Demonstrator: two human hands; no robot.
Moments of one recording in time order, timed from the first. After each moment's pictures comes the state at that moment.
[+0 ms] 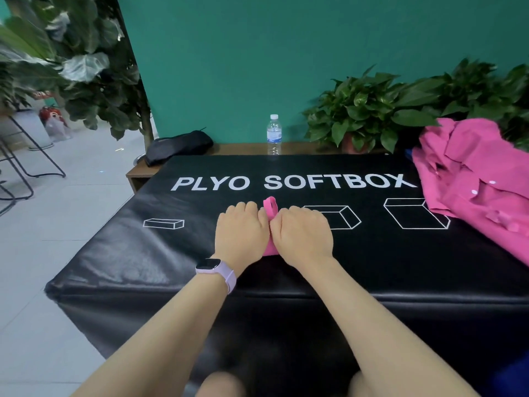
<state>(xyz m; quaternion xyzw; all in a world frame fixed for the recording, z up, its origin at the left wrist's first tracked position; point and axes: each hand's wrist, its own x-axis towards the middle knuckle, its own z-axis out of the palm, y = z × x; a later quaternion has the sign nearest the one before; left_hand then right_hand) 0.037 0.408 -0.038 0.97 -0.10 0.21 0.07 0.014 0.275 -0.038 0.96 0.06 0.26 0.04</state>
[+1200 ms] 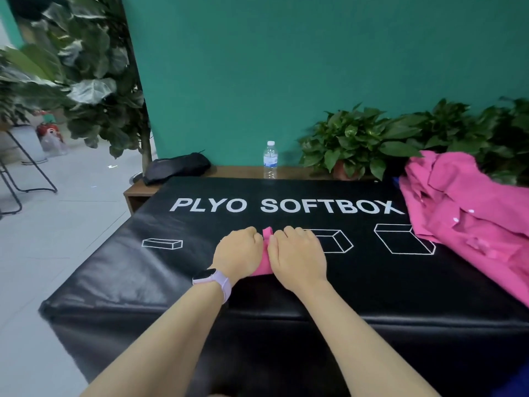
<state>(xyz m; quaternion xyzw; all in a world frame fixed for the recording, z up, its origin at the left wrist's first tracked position) 0.040 0.412 -0.024 0.97 -0.07 0.07 0.24 0.010 0.275 -0.039 0.96 0.06 0.28 0.02</state>
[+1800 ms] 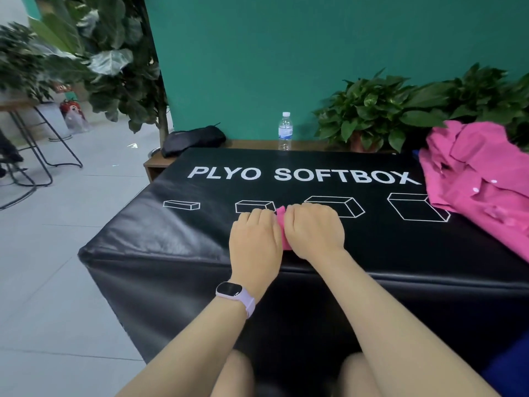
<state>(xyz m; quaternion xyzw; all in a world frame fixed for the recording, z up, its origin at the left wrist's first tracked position) -0.044 0.401 -0.054 0.93 -0.10 0.32 0.18 -0.019 0.273 -0.037 0.96 0.08 0.27 0.04</state>
